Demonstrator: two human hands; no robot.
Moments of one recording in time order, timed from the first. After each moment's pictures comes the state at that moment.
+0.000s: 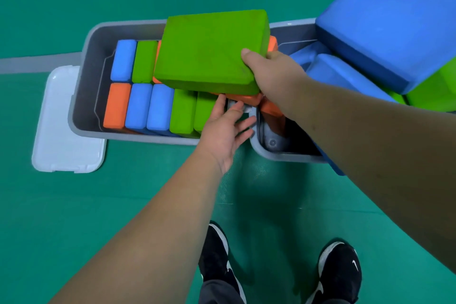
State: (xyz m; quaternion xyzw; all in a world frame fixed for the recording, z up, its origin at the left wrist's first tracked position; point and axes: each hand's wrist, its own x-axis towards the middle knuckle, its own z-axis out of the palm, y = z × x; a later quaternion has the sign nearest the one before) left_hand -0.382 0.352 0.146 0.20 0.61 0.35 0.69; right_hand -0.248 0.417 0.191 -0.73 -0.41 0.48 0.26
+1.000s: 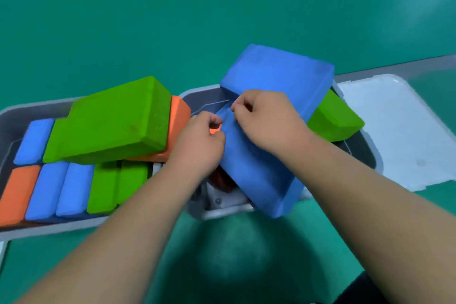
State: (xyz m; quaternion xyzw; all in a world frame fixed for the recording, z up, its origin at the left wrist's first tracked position) left_hand -0.273 0.391 0.167 0.72 0.57 0.18 0.36; right_hand -0.117 0.365 0.195 -0.75 -0.57 0.18 0.27
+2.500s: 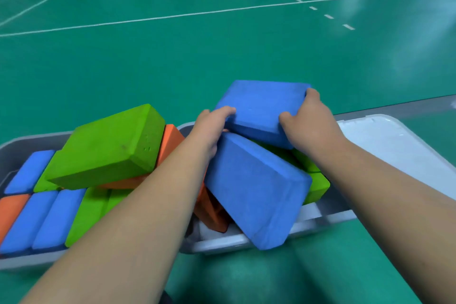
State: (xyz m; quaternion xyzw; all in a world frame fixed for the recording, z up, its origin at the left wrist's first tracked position) left_hand -0.194 0.455 0.151 0.45 0.53 0.32 0.65; right_hand -0.026 0.344 0.190 -0.84 -0.41 0.14 0.34
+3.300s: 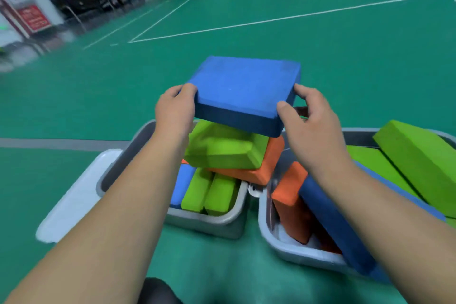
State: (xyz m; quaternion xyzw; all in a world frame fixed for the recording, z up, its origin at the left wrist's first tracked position) left_hand -0.456 0.470 0.248 0.47 0.64 0.54 0.27; right_hand -0.214 0.388 0.224 -0.58 -0.56 0.22 0.55
